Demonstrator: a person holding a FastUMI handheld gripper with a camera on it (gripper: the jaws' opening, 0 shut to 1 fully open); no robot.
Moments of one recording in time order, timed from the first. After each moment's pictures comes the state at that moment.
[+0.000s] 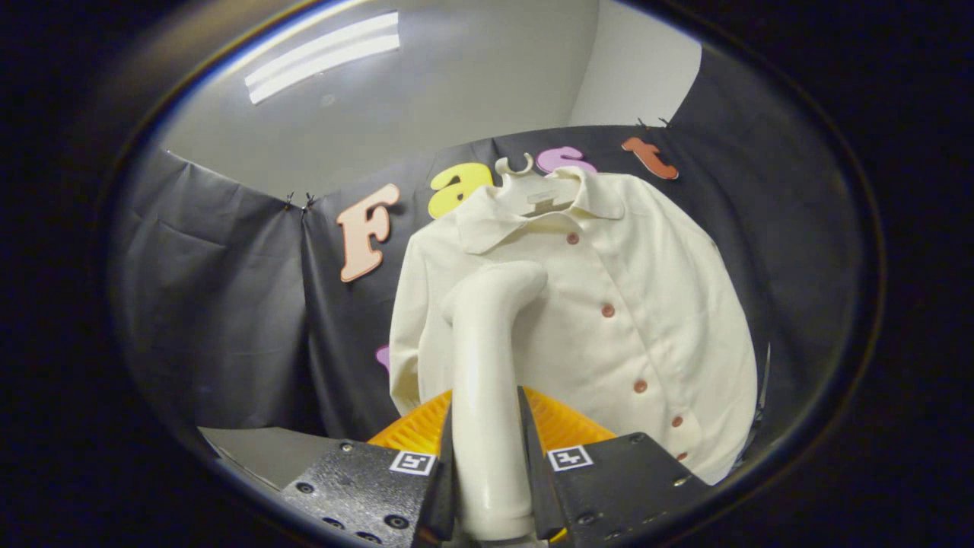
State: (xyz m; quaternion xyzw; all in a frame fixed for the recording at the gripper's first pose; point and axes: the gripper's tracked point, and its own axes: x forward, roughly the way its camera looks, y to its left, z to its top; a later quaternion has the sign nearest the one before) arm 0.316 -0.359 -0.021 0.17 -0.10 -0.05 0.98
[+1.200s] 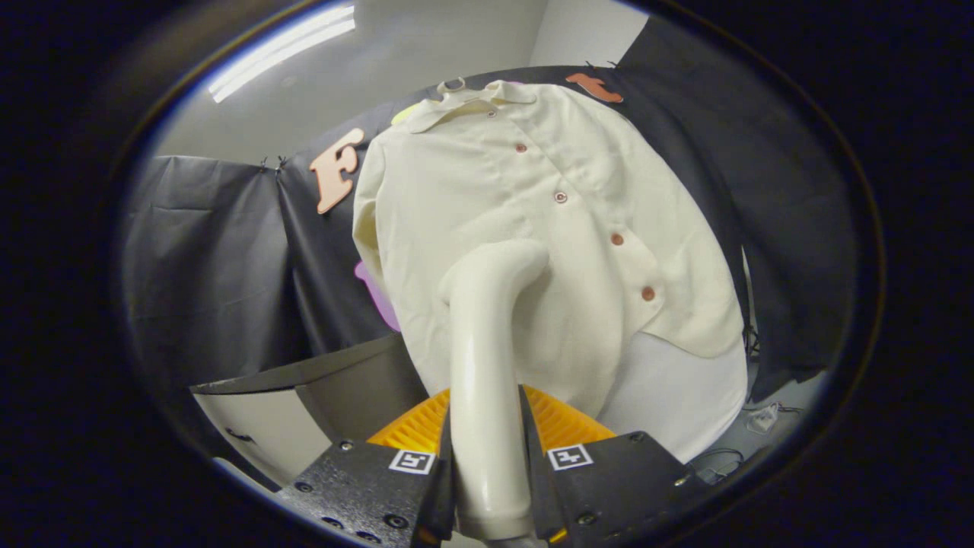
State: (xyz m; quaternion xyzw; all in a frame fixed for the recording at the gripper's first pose) arm 0.253 -0.332 -0.217 0.24 0.03 -0.06 0.97
